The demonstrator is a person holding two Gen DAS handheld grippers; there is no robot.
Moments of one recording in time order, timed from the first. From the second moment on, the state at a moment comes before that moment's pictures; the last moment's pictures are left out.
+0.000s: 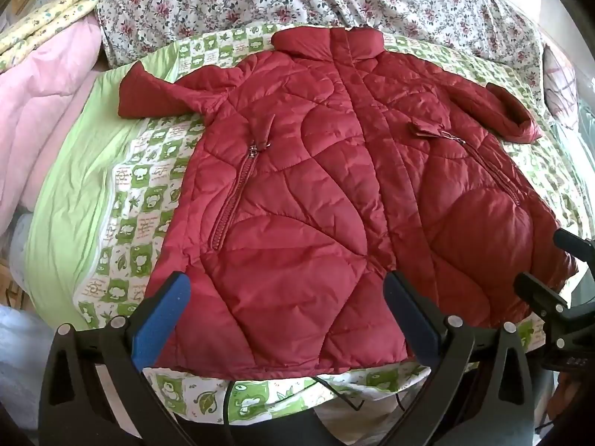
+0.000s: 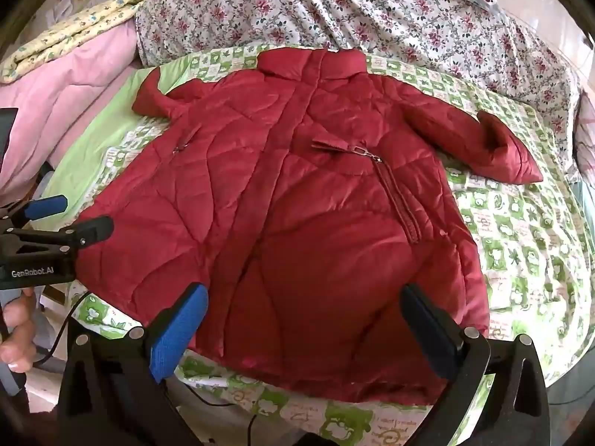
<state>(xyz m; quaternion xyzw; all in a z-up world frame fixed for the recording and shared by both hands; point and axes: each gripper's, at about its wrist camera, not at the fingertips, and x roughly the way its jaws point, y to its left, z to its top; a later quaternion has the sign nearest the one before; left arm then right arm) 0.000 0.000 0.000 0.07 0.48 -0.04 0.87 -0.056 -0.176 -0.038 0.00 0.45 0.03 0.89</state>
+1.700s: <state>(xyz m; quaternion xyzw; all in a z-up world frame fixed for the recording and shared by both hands) 0.018 0.004 -0.013 0.05 0.51 -0.06 0.85 -0.043 -0.190 -0.042 0.02 0.45 0.04 0.89</state>
